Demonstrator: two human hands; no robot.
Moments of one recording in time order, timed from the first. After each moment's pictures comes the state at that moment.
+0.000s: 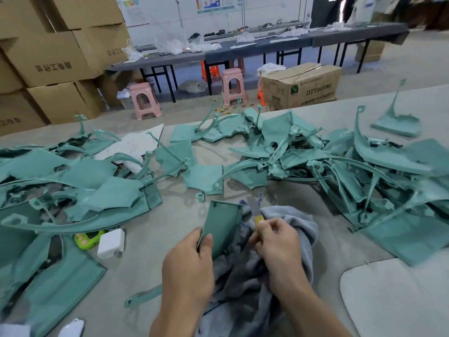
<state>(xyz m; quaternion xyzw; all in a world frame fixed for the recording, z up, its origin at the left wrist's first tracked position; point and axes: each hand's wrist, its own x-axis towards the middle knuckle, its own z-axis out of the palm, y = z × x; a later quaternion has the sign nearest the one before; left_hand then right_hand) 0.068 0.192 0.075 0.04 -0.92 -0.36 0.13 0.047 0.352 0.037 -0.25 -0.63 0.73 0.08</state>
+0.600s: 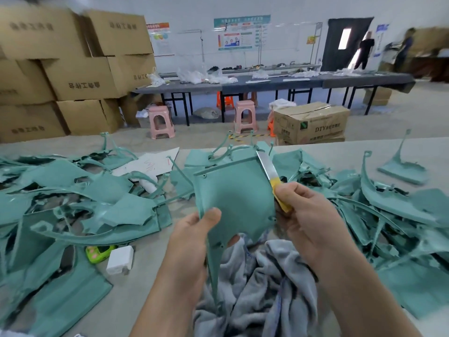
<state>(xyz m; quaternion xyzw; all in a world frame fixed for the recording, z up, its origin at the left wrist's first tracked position) 0.053 0.201 0.172 0.02 -0.57 -0.82 0.00 0.028 0.383 0.180 -0.04 -0.51 0.86 0.06</state>
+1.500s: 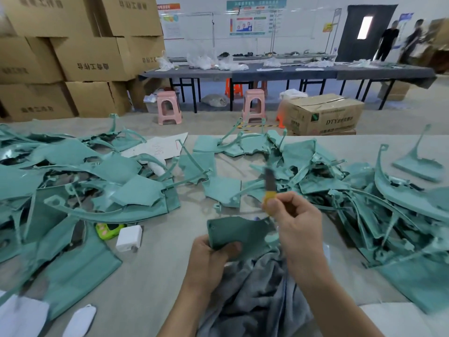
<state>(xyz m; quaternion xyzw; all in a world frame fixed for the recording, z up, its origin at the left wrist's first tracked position) 0.041 0.192 0.060 0.02 -0.67 -0.74 0.02 0.029 0.355 0.112 -0.02 -0.68 0.70 0.21</state>
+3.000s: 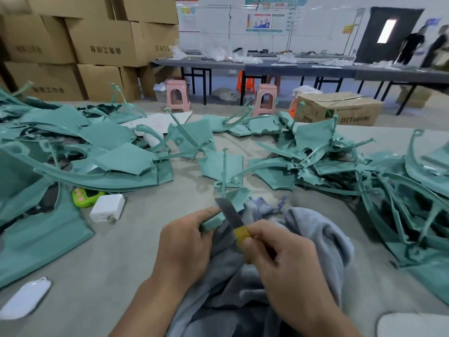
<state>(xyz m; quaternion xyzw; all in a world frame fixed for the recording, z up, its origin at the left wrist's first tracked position) 0.028 0.169 0.012 -0.06 -0.89 -0.38 0.24 0.063 0.356 0.031 0.16 -0.85 0.46 0.17</state>
